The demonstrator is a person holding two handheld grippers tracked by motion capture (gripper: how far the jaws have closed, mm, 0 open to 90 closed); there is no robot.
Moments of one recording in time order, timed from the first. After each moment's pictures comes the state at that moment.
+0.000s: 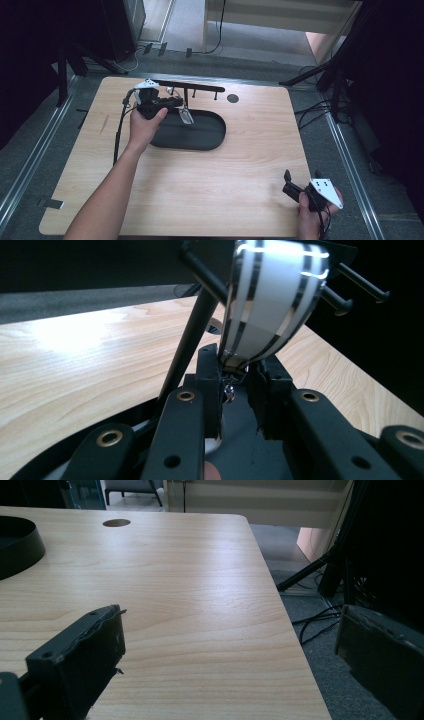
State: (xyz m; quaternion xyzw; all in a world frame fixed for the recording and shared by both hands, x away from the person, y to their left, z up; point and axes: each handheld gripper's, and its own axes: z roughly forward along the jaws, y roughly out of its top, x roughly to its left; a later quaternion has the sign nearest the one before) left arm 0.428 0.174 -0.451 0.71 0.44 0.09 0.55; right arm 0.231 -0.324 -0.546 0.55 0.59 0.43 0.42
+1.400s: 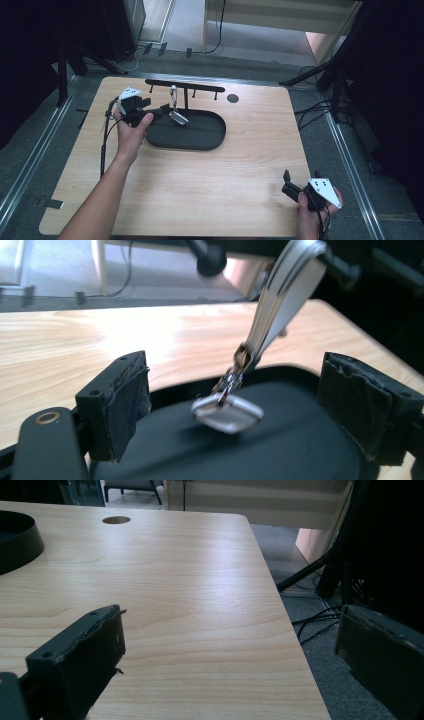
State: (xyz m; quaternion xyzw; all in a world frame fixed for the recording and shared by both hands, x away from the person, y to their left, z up) left arm 0.389 0.206 -0.462 0.67 0.51 0.20 0.50; right arm 0.232 -0.322 -0.546 0.54 0.59 0.42 0.42
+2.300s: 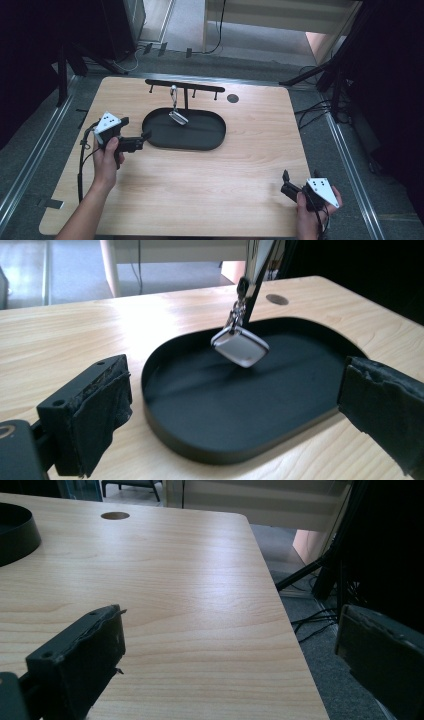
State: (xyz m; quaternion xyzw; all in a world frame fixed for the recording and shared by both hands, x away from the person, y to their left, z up) left arm 0.313 0.245 -0.484 0.68 0.47 0.24 0.51; right arm 0.232 -0.319 -0.546 0.54 0.60 0.41 0.43
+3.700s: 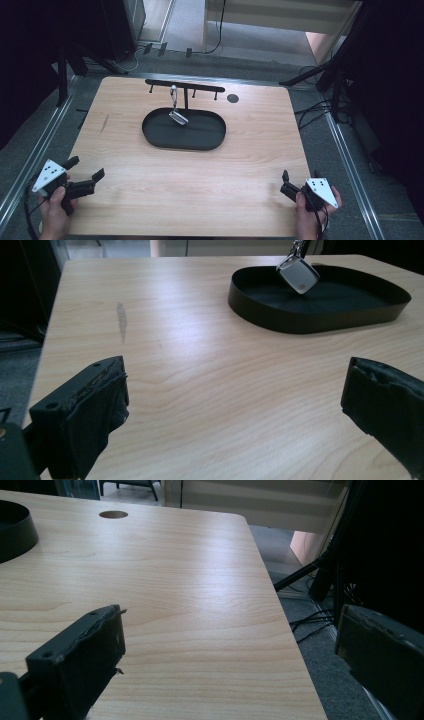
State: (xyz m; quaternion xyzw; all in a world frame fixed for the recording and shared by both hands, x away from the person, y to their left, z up) left arm 0.189 0.352 -0.540 0.65 0.50 0.30 0.49; right arm 0.232 -0.317 -0.546 0.54 0.60 0.41 0.43
